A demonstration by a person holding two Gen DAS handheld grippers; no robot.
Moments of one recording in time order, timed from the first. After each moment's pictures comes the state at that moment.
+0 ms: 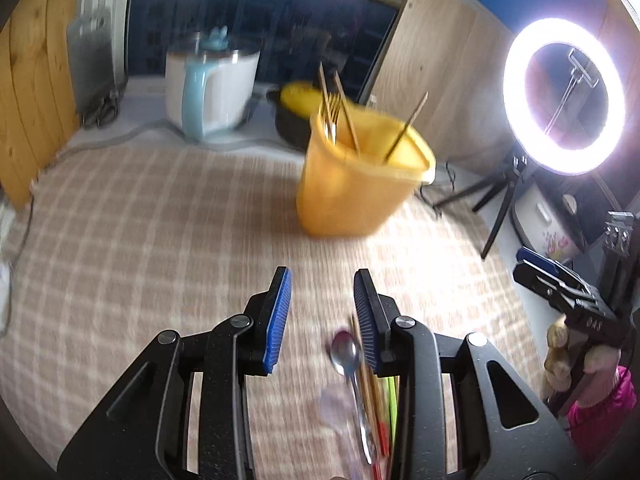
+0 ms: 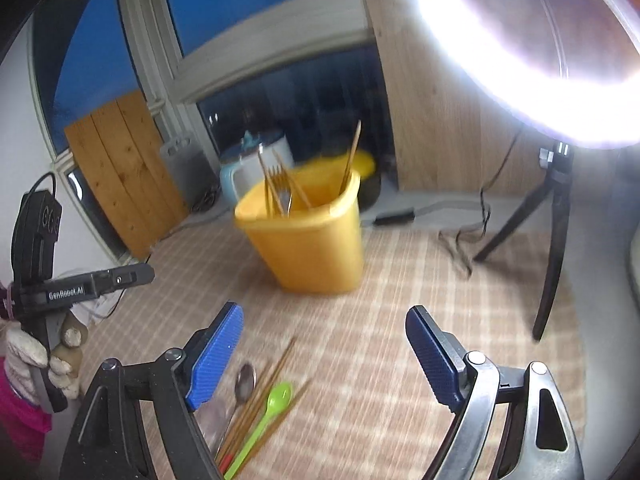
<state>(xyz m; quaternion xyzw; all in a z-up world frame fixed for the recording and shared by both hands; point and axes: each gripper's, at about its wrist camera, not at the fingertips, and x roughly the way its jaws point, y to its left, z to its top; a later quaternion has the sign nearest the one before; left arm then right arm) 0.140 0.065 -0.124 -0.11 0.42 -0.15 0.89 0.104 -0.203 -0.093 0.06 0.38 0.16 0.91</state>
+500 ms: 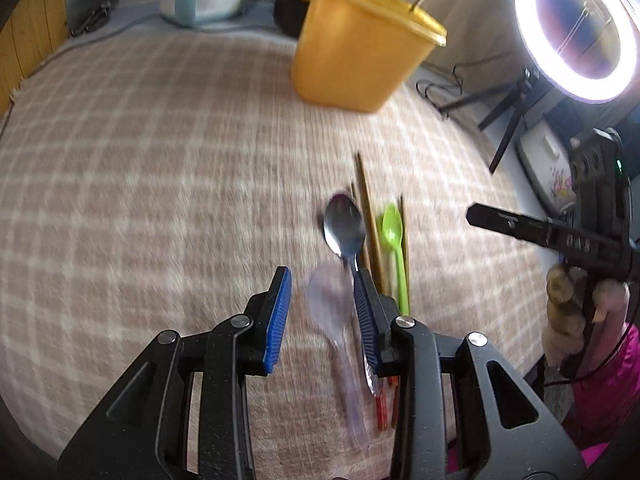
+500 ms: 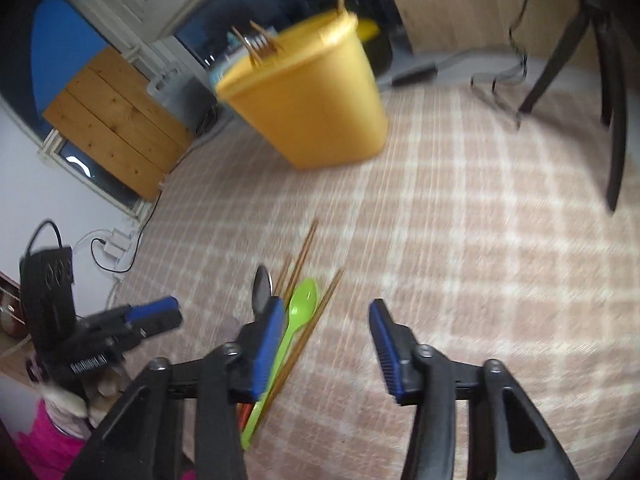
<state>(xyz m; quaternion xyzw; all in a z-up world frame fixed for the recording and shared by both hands) 0.095 0.040 -0.205 -0.11 0.52 -0.17 0.83 0.111 -0.193 -0.183 0.14 0.54 0.20 0.81</state>
